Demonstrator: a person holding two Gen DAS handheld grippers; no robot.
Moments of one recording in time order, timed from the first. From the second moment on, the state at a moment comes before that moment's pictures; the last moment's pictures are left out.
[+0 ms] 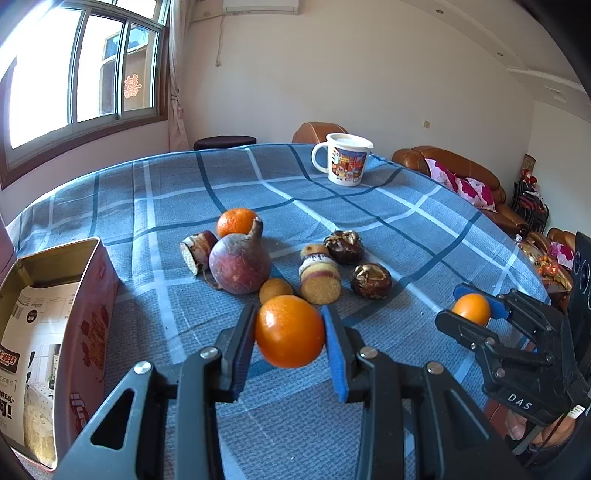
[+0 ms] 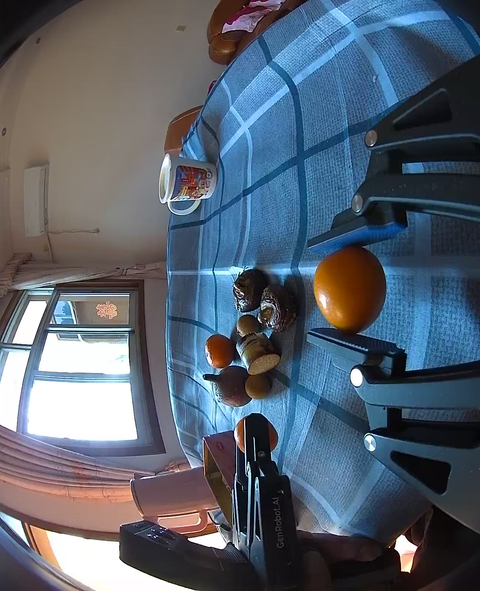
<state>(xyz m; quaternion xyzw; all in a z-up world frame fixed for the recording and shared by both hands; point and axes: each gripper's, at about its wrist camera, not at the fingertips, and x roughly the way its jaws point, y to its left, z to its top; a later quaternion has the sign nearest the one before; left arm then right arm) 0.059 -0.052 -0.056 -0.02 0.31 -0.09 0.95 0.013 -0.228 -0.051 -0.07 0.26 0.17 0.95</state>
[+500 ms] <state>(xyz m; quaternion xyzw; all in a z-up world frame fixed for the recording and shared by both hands) 0.048 -0.053 -0.050 0.00 0.27 -0.07 0.96 0.011 -0.212 -0.040 -0.08 0.24 0.20 0.95</state>
